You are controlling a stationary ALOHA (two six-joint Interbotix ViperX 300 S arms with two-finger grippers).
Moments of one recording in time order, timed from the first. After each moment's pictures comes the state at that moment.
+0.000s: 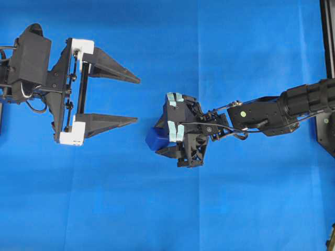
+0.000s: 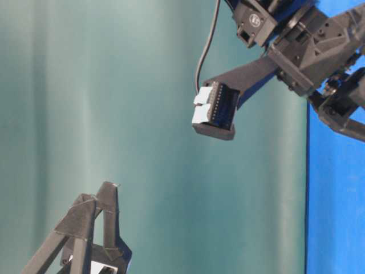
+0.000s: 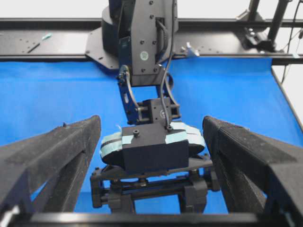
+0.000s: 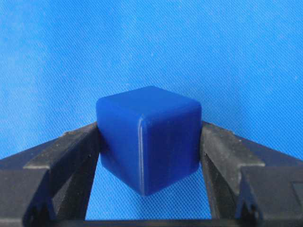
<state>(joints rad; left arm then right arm) -0.05 -0.42 0.75 0.02 -0.22 -0.03 0.05 0.26 0.62 -0.40 -0.23 0.62</state>
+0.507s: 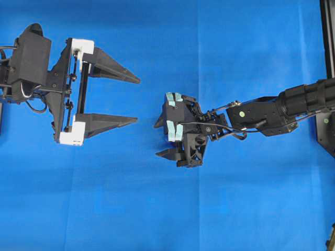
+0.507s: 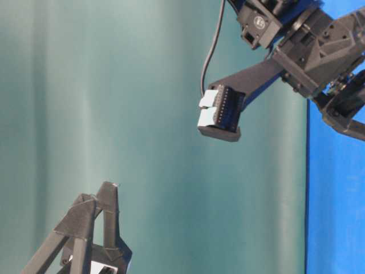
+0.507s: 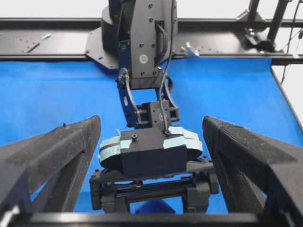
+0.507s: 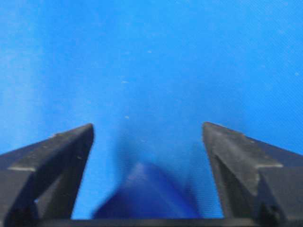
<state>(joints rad) -0.05 -0.42 0.75 0.02 -0.22 -0.03 0.05 0.27 0.62 -0.40 -0.22 0.63</state>
